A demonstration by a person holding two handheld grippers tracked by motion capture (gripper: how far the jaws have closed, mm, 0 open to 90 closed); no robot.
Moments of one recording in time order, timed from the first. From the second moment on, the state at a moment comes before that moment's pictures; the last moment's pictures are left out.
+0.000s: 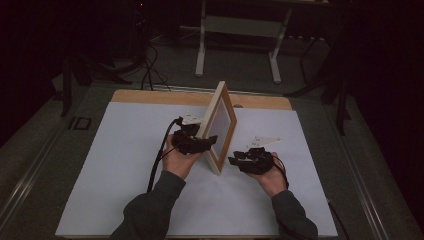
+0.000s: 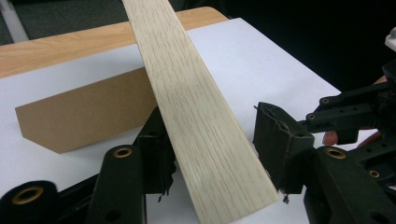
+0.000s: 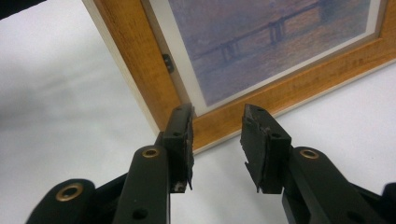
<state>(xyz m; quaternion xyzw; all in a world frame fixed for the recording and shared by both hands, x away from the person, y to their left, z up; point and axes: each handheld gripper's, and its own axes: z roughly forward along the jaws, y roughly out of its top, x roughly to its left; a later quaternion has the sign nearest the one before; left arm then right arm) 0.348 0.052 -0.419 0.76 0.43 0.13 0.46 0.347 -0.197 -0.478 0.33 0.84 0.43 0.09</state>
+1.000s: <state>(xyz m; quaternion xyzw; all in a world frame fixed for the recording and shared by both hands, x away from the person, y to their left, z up) 0.350 0.059 -0.417 0.76 0.45 0.15 0.45 0.347 -0.199 -0.476 0.33 0.83 0.44 0.09</state>
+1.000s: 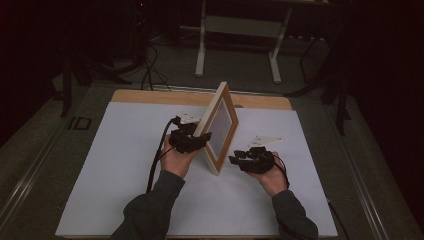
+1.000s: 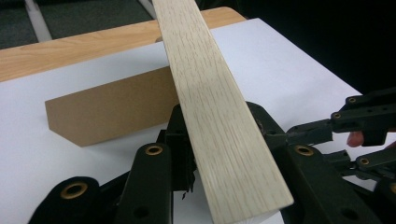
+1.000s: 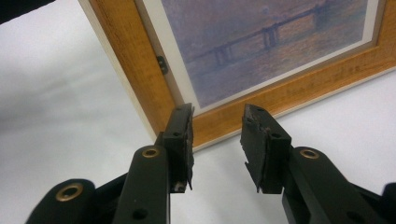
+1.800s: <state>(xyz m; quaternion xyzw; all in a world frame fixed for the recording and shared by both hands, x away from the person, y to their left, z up) 0.357 0.077 -0.417 0.76 0.45 0.12 0.46 0.348 -0.201 -0.472 0.33 0.83 0.44 0.10</state>
